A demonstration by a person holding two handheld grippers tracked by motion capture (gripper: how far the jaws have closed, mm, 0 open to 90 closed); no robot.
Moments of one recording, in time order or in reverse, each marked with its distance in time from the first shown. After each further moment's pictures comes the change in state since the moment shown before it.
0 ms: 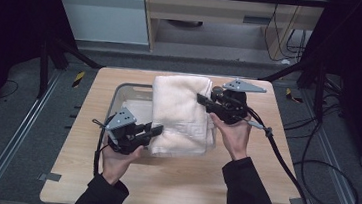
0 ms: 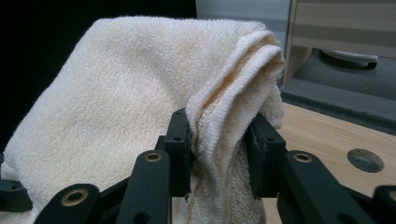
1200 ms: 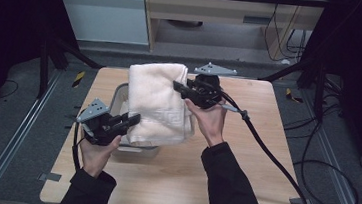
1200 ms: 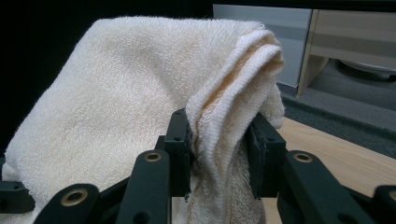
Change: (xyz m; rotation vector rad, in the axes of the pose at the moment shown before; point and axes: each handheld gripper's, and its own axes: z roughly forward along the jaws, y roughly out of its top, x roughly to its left) left arm 0.039 0.004 -0.038 -0.050 0.108 -0.055; right arm 0.035 0.033 0.051 0.000 0.040 -0.034
